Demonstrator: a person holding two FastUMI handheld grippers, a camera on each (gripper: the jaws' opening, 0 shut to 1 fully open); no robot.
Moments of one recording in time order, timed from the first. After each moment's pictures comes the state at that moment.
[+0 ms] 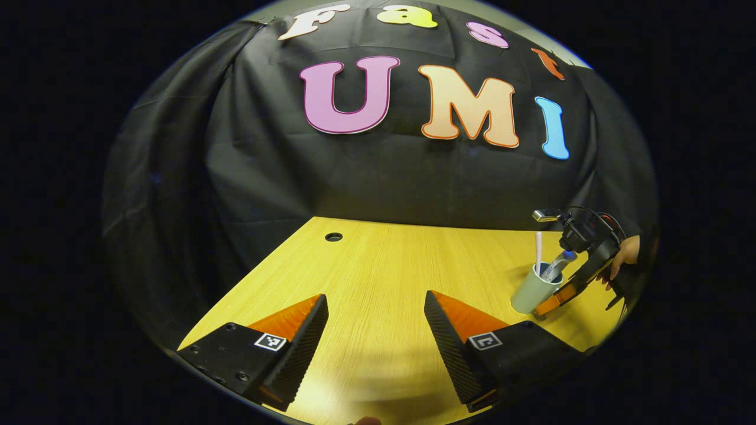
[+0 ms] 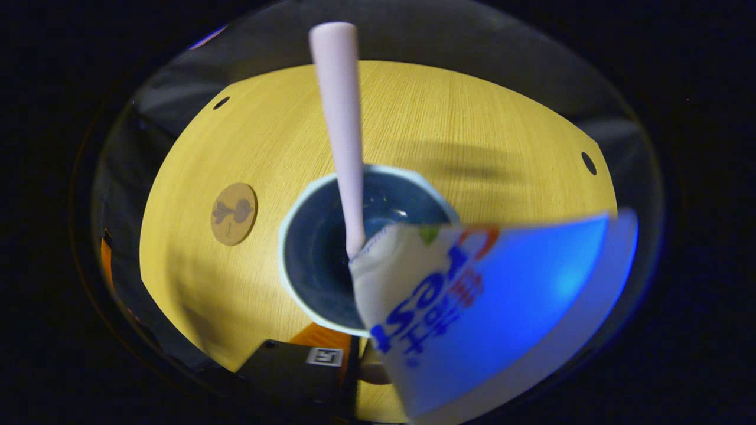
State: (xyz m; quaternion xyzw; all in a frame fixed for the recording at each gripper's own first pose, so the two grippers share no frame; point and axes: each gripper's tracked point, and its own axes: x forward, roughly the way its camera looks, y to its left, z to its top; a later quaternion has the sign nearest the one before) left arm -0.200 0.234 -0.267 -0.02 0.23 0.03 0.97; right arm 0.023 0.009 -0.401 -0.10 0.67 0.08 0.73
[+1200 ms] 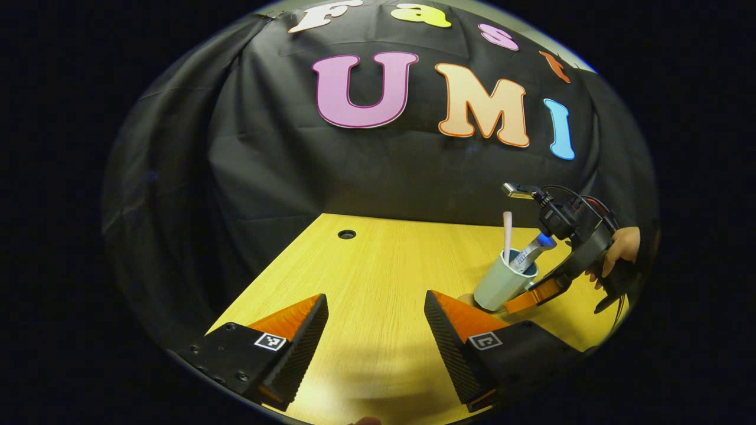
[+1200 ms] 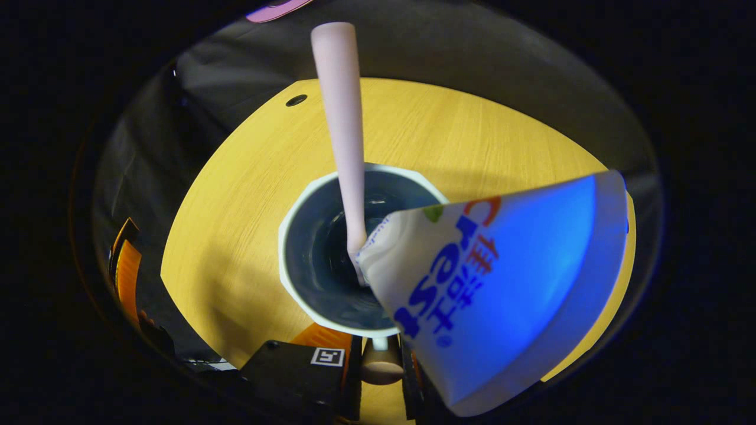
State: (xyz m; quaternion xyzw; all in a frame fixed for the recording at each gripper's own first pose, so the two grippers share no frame) left arm -0.197 0.293 -0.280 -0.03 0.24 0.03 0.97; right arm 0.033 0.185 -0.395 -0.10 0.63 0.18 0.75
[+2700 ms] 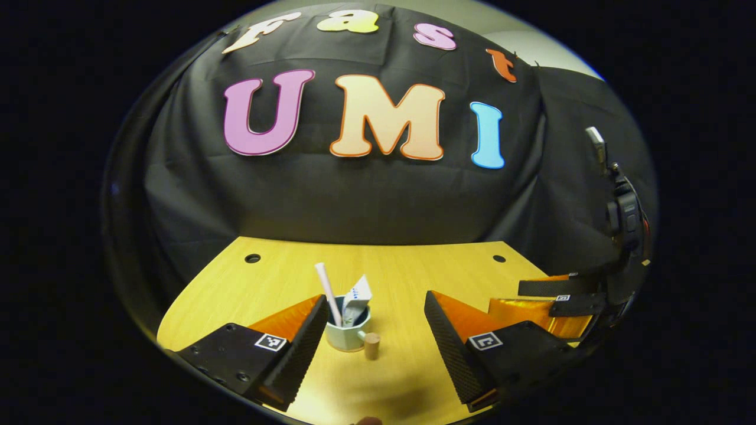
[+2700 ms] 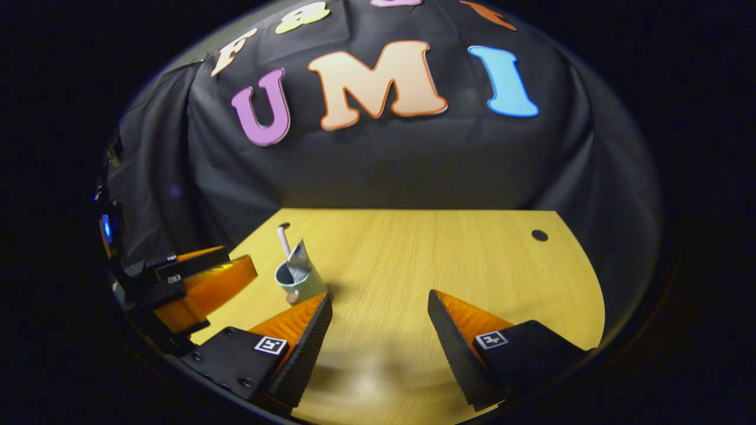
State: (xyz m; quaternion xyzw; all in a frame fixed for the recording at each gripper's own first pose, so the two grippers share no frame) left arm -0.169 0.063 -0.209 -0.03 0.20 -0.10 0.97; right arm 0.029 0.025 -0.184 0.03 0.31 0.11 0.95
